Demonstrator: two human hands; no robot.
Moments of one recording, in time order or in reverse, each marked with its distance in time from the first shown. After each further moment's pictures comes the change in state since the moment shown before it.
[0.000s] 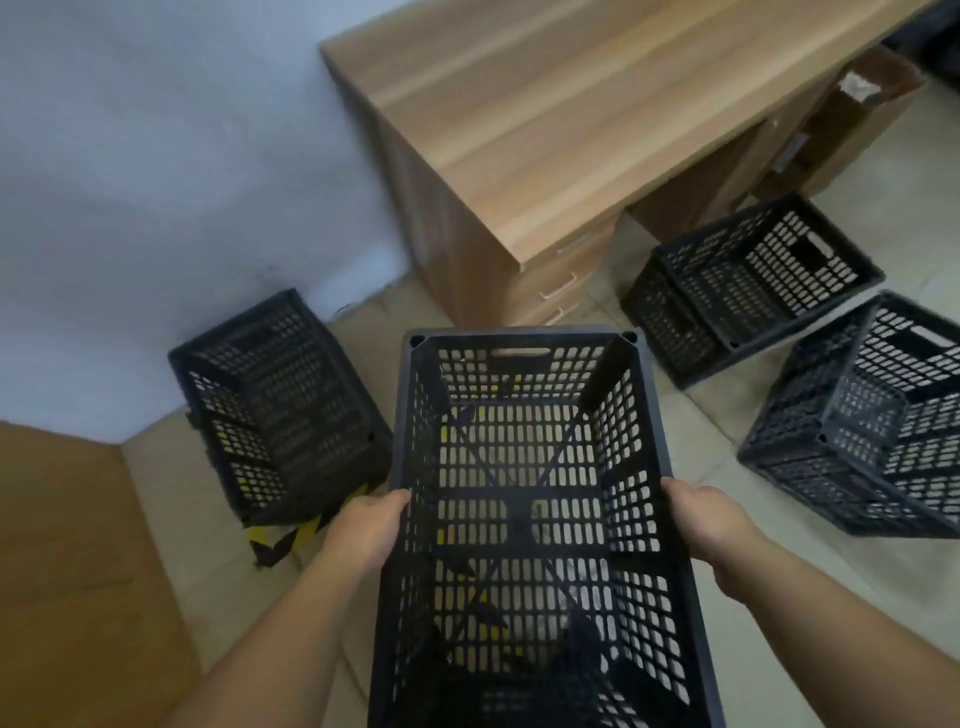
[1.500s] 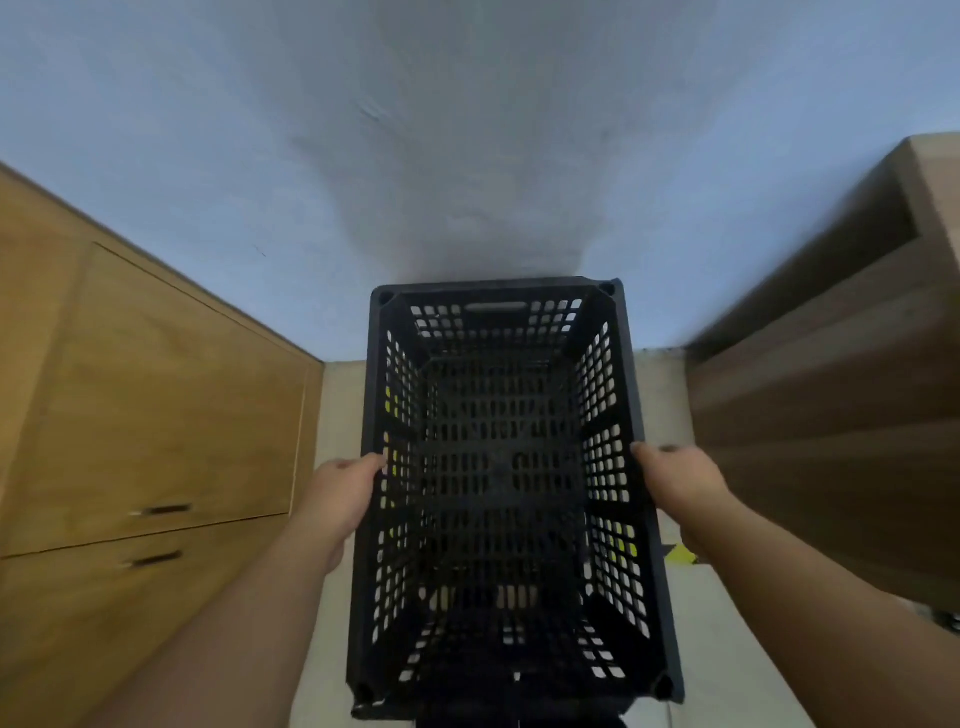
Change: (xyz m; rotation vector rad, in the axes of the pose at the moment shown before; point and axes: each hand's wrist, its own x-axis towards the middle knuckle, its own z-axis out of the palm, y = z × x) left_hand 0.250 0.031 -0.397 -0.645 0.278 -0.199; right_hand 0.005 -0.460 0.429 -0.459 -0.246 -0.319
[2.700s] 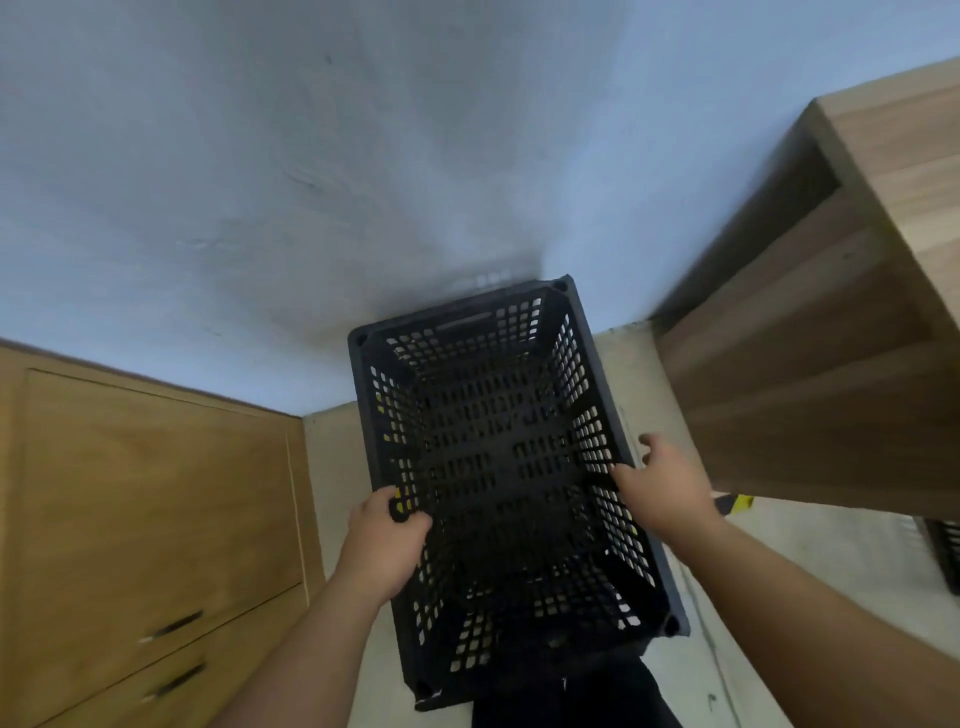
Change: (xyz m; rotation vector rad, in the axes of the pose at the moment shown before) left_hand 0.005 0.028 0.001 0.498 -0.126 0.264; right_hand -0.045 -0.017 0.029 -0.145 0.110 -0.066
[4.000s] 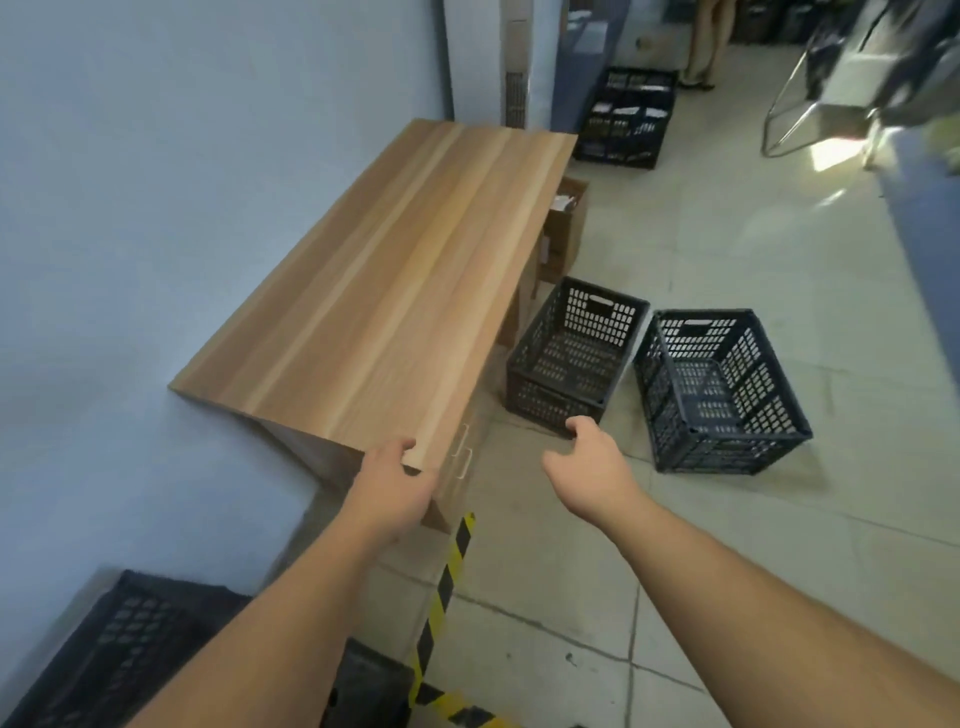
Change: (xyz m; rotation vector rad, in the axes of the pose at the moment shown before) left_hand -0.412 0.225 0.352 0.776 -0.386 1.024; right_hand -0.287 0.408 -0.286 0.696 0.609 0.279
